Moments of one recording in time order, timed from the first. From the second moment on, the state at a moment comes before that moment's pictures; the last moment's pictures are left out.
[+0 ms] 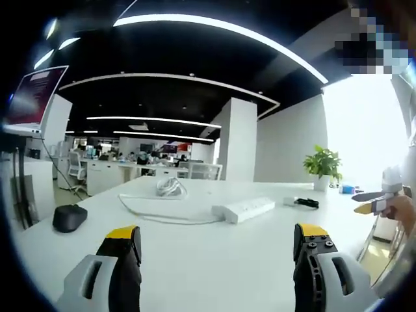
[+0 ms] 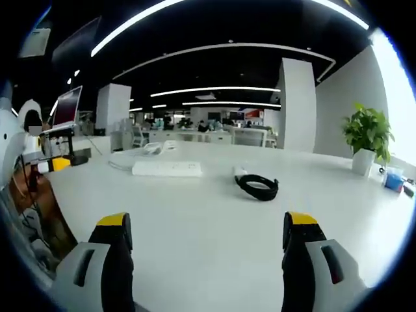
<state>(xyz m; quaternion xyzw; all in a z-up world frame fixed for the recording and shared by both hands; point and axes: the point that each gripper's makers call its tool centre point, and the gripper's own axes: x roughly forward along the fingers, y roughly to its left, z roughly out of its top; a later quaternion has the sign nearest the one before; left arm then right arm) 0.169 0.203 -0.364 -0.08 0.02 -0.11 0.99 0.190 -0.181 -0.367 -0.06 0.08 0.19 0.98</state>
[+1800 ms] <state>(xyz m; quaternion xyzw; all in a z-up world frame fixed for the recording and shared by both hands) 0.161 0.196 -0.387 -0.09 0.04 -0.12 0.99 0.187 -0.157 -0.372 -0.08 0.06 0.23 0.97</state>
